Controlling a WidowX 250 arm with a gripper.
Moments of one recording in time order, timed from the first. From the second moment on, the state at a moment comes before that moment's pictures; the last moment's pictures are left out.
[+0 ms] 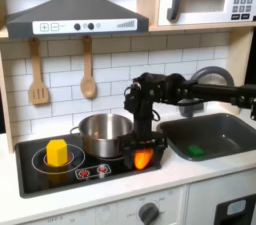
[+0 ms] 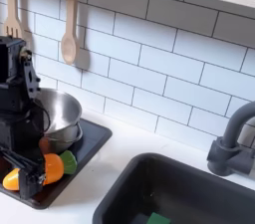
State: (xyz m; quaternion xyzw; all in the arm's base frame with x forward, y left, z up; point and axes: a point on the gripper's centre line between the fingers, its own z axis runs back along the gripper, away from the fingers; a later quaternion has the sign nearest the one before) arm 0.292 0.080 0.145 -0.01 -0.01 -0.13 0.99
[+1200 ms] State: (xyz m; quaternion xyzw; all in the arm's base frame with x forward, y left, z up) arm 0.300 0.072 0.136 -0.02 0.00 -0.16 0.99
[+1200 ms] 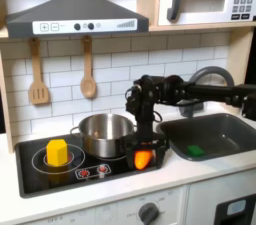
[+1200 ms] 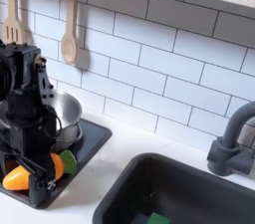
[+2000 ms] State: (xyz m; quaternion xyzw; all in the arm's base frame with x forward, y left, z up) arm 0.304 0.072 0.135 -0.02 0.00 -0.15 0.99
